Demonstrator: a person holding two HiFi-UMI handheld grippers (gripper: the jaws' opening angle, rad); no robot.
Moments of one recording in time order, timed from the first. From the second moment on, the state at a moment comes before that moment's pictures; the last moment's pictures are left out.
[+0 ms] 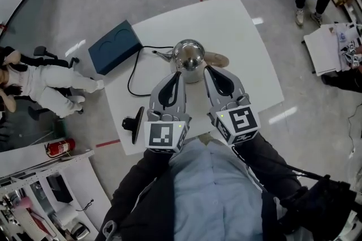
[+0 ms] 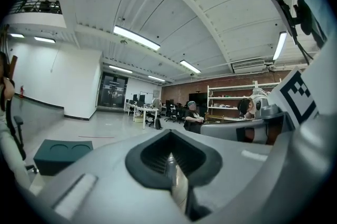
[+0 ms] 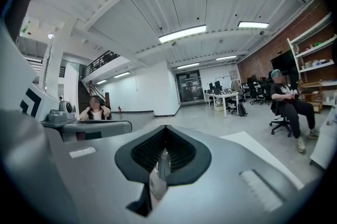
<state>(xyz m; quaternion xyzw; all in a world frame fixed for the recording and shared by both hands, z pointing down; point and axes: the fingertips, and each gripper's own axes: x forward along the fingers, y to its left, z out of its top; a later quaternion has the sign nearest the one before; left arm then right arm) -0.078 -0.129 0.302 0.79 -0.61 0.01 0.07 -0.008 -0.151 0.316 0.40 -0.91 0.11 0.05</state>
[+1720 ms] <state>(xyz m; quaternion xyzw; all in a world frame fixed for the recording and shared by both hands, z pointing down) -0.178 -0.177 0.418 0.74 -0.66 0.01 0.14 0.066 -0.196 0.468 0.58 -0.79 0.17 0.11</state>
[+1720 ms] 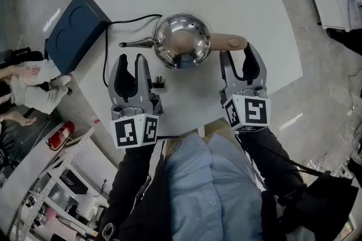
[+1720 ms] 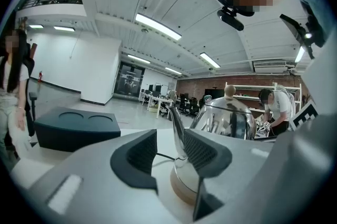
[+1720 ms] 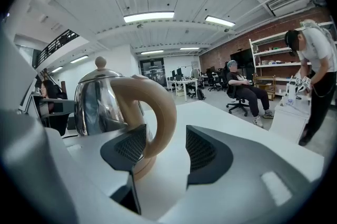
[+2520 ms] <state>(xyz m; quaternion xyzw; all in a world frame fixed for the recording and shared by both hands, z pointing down) -0.172 -0.236 0.399 0.78 -0.61 -0.06 0.12 0.047 -0.235 0.463 0.56 -0.81 0.15 0.10</state>
